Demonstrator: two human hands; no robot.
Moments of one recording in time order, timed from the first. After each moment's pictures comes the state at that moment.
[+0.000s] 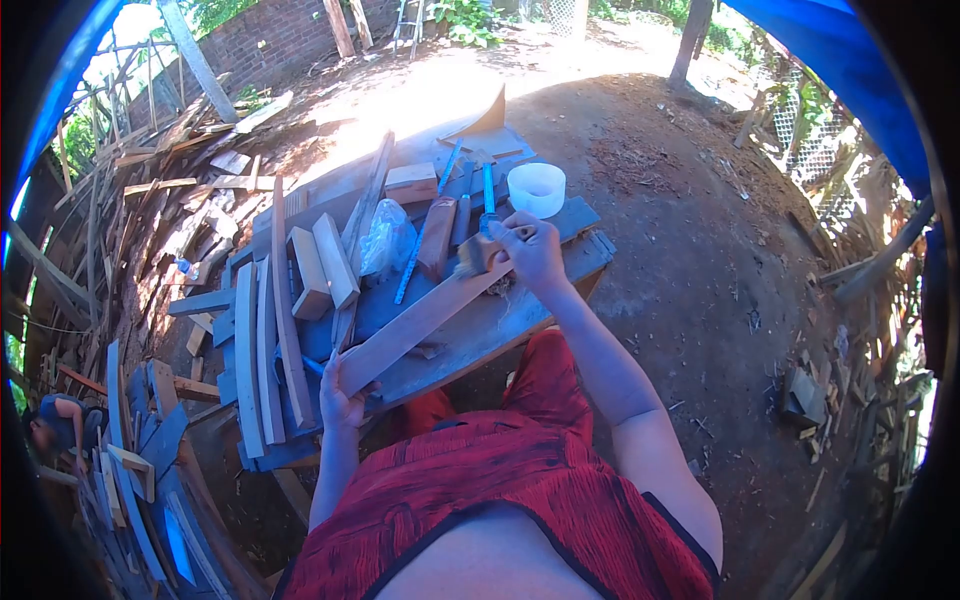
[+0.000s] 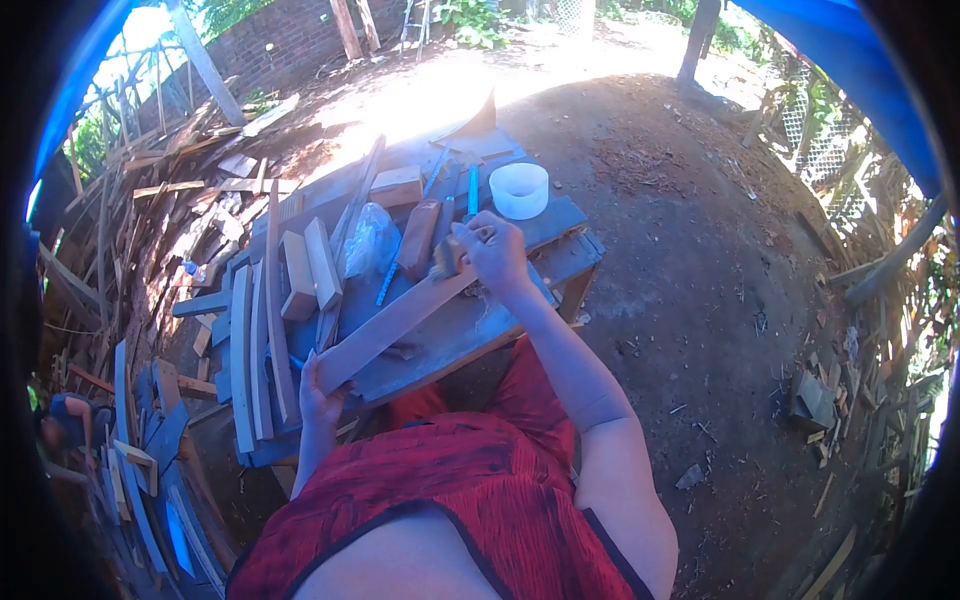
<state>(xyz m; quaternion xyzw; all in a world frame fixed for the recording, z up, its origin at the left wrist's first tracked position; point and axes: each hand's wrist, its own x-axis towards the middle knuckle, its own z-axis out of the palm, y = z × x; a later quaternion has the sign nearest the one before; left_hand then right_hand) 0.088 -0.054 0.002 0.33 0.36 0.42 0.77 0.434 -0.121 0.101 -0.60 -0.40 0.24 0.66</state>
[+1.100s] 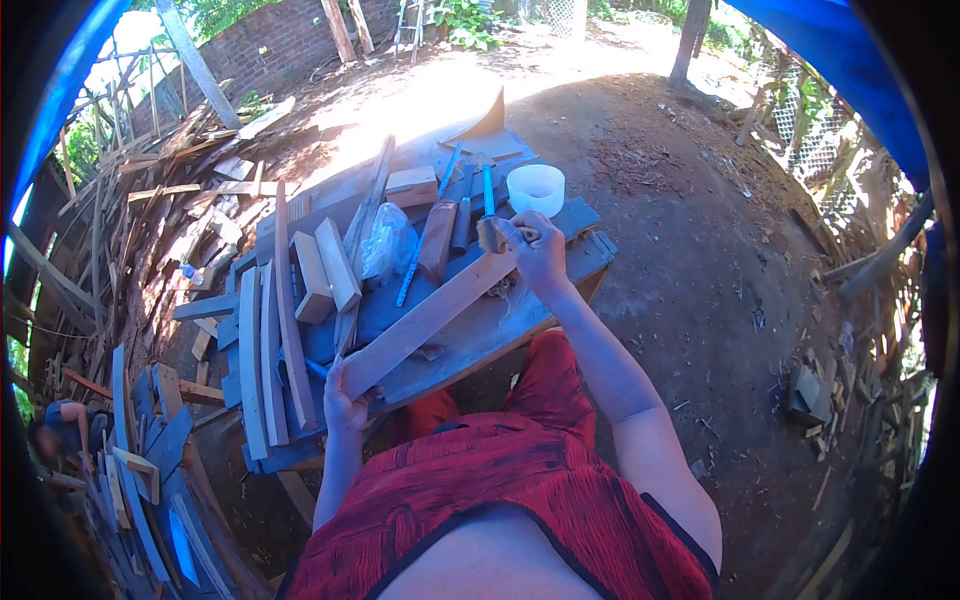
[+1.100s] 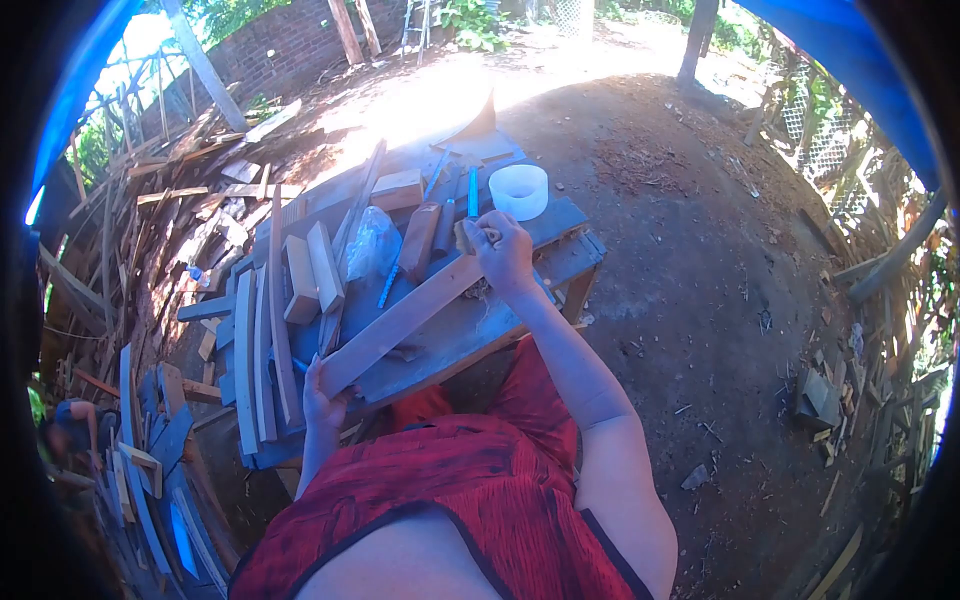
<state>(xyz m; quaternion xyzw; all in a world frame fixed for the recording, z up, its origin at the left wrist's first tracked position) 0.084 -0.056 -0.002 0.32 0.36 0.41 0.77 0.450 -0.116 0.078 -0.64 -0.44 0.04 0.64</state>
